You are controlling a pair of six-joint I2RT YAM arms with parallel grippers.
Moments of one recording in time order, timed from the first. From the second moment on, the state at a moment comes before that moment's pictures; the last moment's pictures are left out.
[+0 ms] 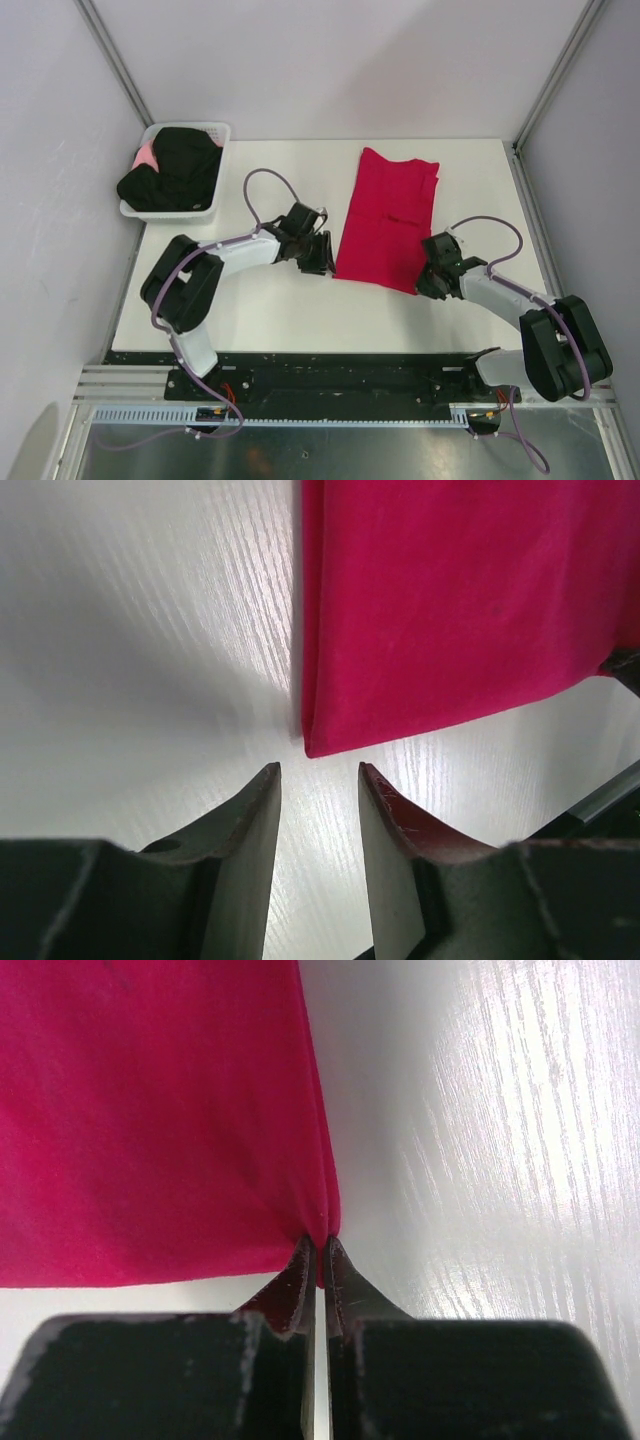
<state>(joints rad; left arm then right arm) -0.62 1.76 1.05 -0.28 0.26 -0.59 0.38 1.31 0.61 -0.39 0.13 0.80</state>
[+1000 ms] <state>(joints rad) -0.68 1.81 1.04 -0.25 0.22 -0.63 0.37 1.27 0.60 -0.44 0.08 0.77</state>
